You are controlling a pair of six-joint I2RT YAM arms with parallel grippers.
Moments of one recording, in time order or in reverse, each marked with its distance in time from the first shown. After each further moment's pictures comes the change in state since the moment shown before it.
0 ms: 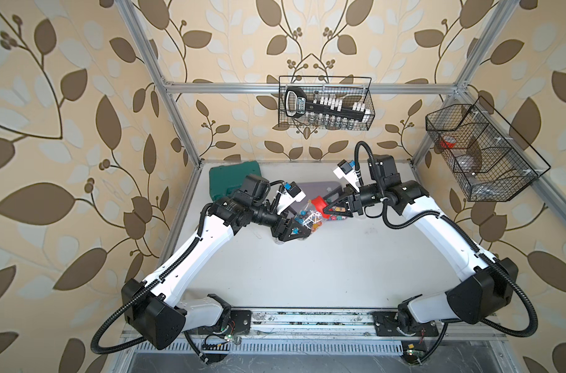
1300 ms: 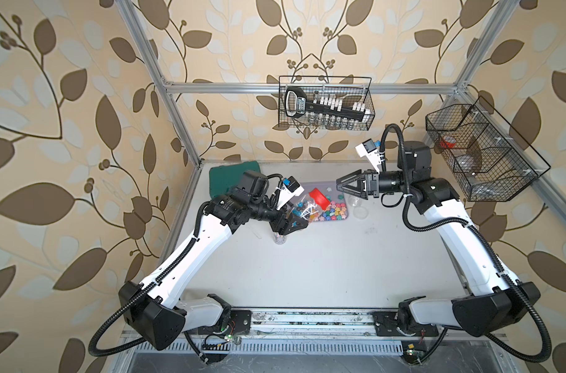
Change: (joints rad) left arm -0.002 -0.012 0.047 -0.006 -0.239 0.064; right arm -0.123 -0.035 0.145 0.037 0.092 0.433
